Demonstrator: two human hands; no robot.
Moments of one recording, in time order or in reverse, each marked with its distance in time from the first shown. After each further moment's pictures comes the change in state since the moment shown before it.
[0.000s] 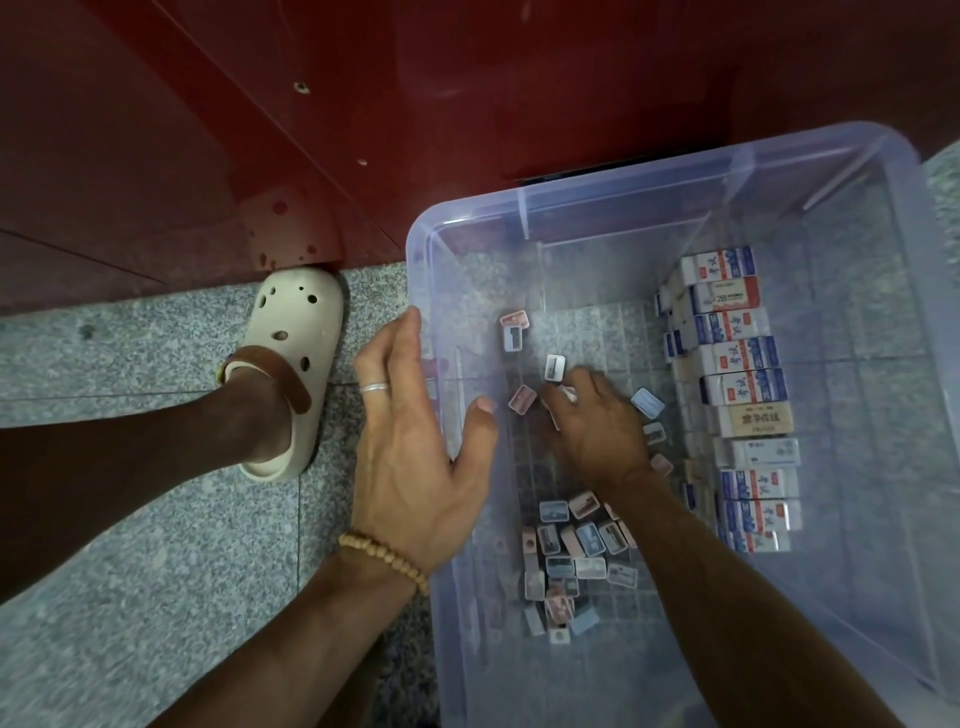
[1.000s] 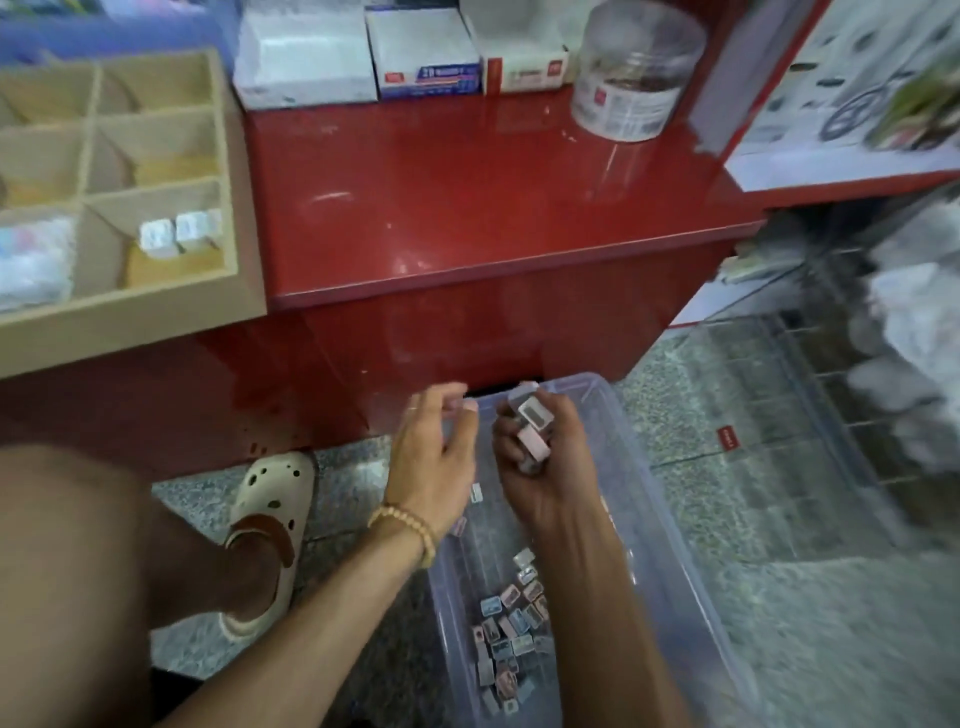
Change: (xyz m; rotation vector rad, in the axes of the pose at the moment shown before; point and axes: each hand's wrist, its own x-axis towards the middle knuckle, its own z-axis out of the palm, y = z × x) left_hand 0.044 0.118 -0.125 -0.401 -0.164 0.053; right_hand 0.028 -0.160 -0.313 2.317 0.450 0.697
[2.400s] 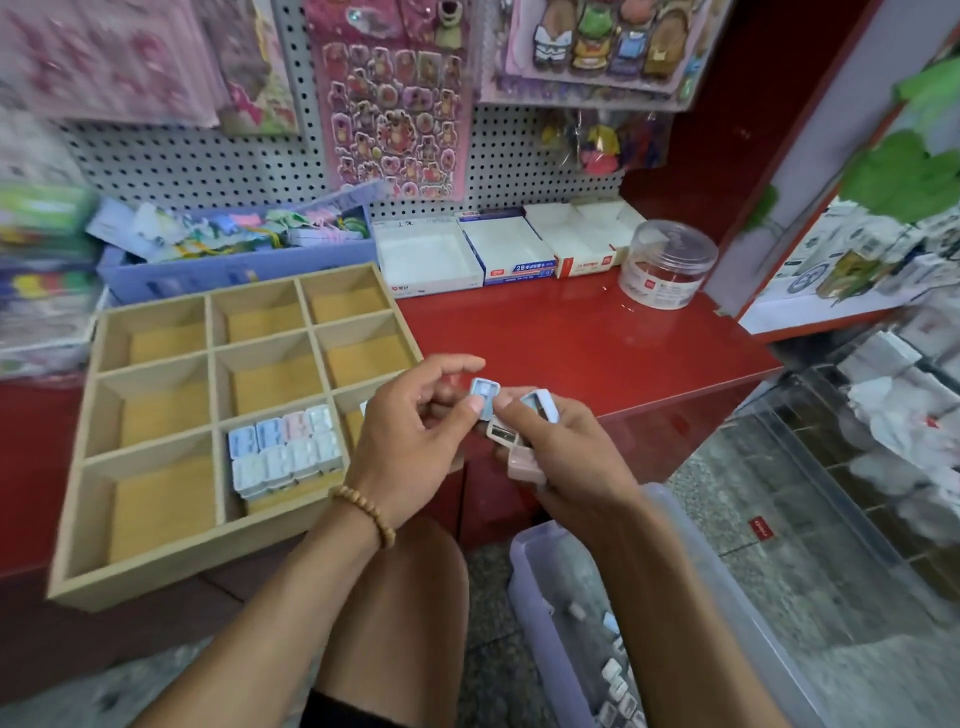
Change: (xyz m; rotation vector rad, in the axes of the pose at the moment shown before) left_hand 0.084 0.053 -0.226 -0.280 -0.101 0.394; right_hand -0.032 0.056 0.206 -0.851 -0.173 -0.357
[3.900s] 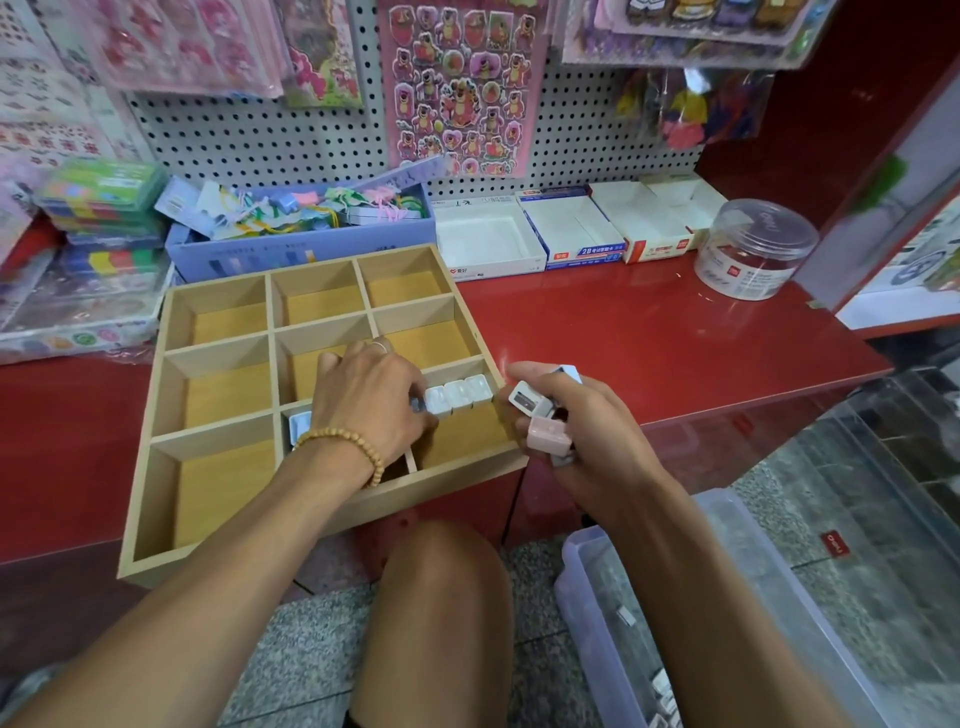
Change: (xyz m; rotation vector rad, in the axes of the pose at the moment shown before) left_hand 0.038 -0.036 -0.069 1.275 -0.084 -0.101; right_hand 0.031 0.005 0.038 0.139 0.011 0.170
